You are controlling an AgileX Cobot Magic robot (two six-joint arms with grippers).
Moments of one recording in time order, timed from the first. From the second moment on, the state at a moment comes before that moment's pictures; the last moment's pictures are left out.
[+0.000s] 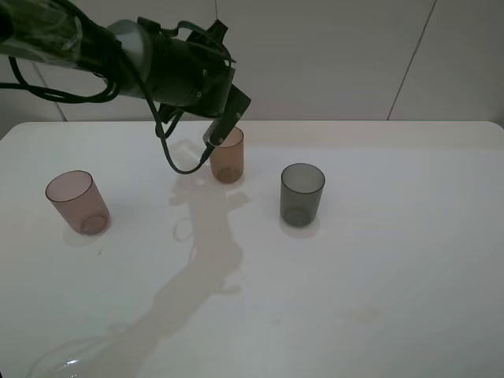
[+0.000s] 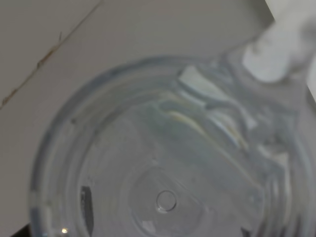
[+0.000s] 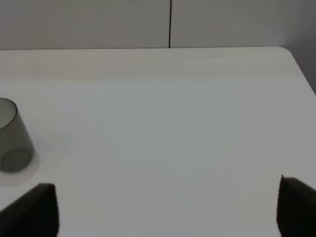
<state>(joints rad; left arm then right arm) -0.72 2.13 -1.45 1.53 0.81 0.31 -0.10 0.00 -0.52 0.00 1.06 -0.03</state>
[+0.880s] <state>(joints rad) -0.70 2.15 -1.41 1.62 0.81 0.31 -0.10 0.00 -0.52 0.00 1.06 -0.03</state>
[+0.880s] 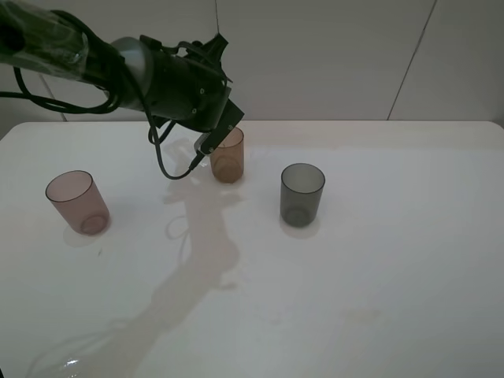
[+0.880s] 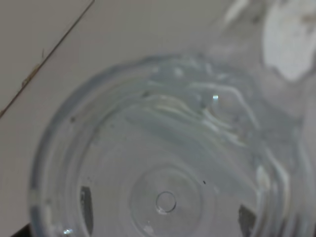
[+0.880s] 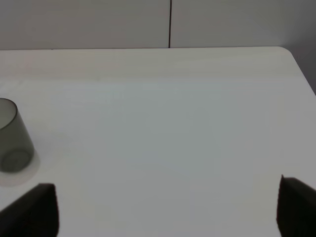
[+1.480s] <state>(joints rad) -0.69 2.15 -1.41 1.68 0.80 0.31 -0.10 0.00 -0.52 0.00 1.06 -0.03</state>
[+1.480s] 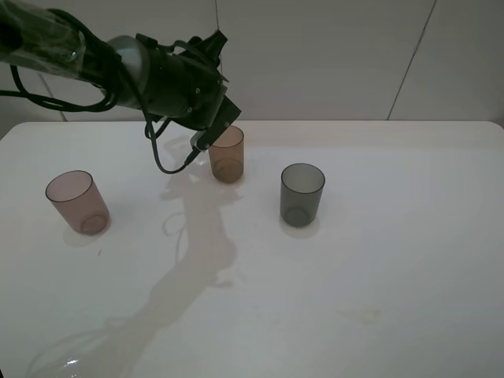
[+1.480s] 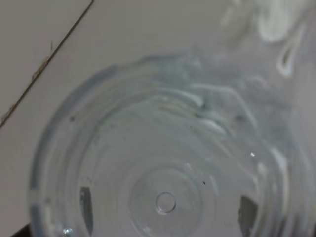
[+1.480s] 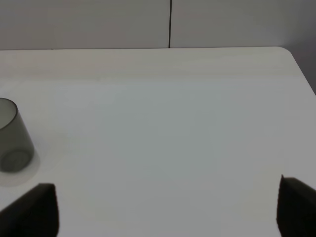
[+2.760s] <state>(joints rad) -0.69 2.16 -1.41 1.72 0.81 0.31 -0.10 0.00 -0.52 0.00 1.06 -0.03</state>
